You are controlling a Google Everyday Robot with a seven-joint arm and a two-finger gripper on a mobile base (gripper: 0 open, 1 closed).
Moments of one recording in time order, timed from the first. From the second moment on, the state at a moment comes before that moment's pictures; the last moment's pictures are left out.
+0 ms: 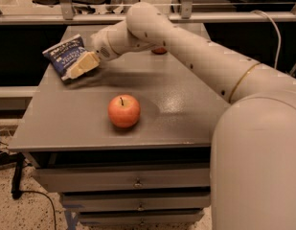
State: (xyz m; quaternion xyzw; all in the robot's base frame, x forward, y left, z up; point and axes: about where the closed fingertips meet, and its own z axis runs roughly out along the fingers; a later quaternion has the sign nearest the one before) arm 0.710 0.202 0.871 -0.56 0.65 0.28 0.44
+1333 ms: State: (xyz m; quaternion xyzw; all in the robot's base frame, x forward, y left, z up) arm 0.698 0.205 0.884 -0.55 0.63 0.27 0.47
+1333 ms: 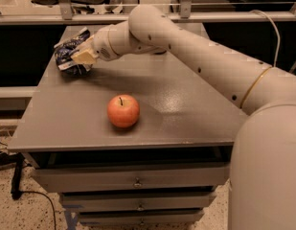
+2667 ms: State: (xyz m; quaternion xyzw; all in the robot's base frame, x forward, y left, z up) arm 0.620 -0.034 0.944 -0.47 0.70 0.15 0.52
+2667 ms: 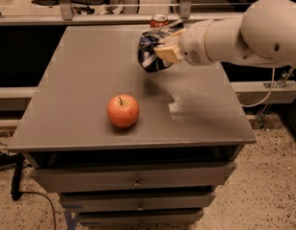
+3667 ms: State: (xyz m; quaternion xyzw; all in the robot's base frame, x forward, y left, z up) arm 0.615 -0.154 0.946 -0.39 0.75 0.07 0.53
